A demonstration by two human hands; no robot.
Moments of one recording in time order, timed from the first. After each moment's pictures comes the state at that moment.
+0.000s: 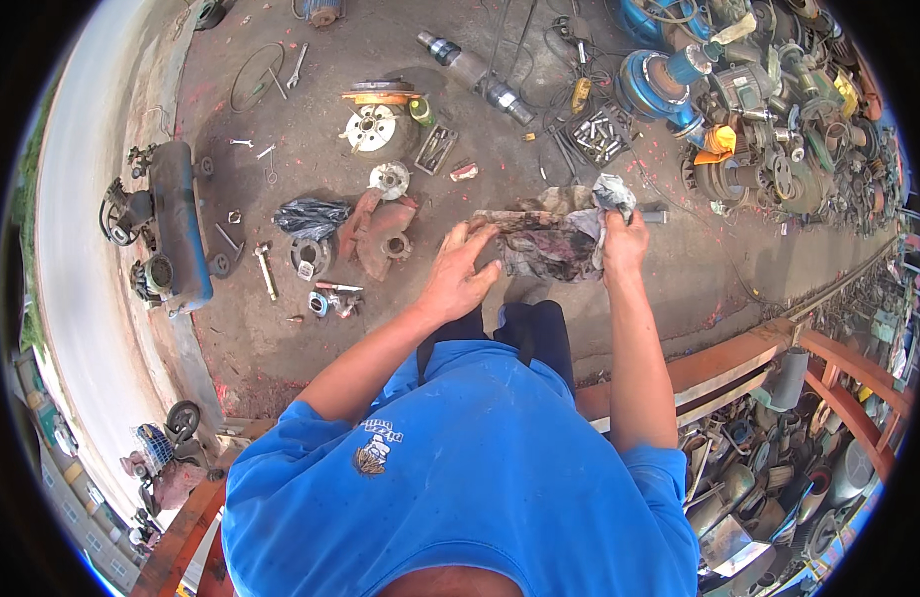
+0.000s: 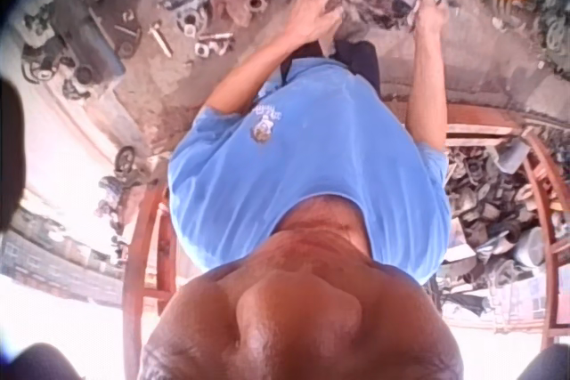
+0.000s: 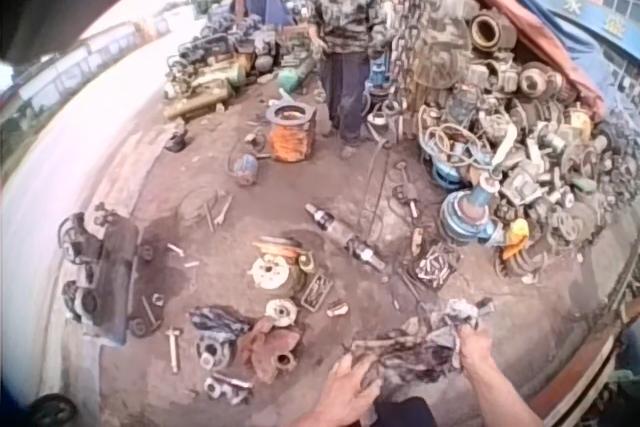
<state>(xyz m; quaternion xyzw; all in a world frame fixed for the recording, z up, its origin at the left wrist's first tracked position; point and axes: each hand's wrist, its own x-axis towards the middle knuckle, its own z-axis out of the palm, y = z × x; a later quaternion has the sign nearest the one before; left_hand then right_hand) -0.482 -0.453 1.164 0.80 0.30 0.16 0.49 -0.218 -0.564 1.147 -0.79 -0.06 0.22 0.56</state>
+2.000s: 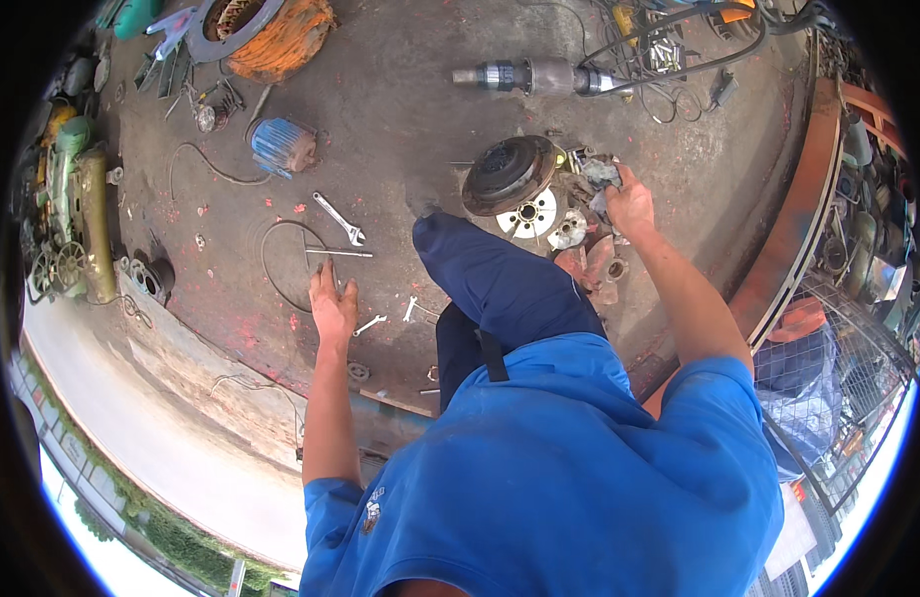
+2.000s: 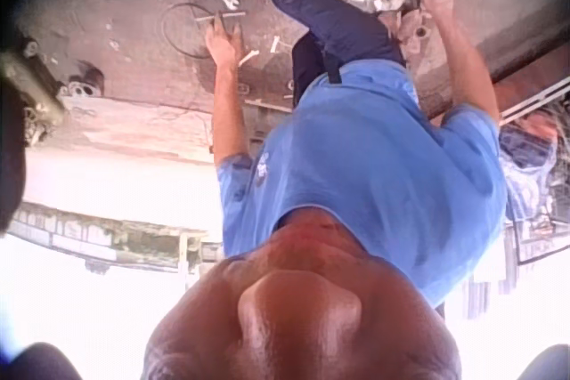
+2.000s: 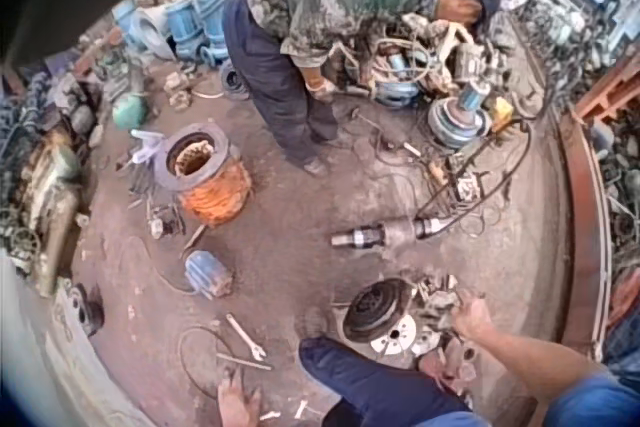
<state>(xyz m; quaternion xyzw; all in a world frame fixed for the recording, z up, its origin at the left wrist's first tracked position) -0.628 1.073 0.947 0.91 0.30 -0.14 0.26 -0.352 0.604 0.933 -0.96 0.05 0.23 0.15</state>
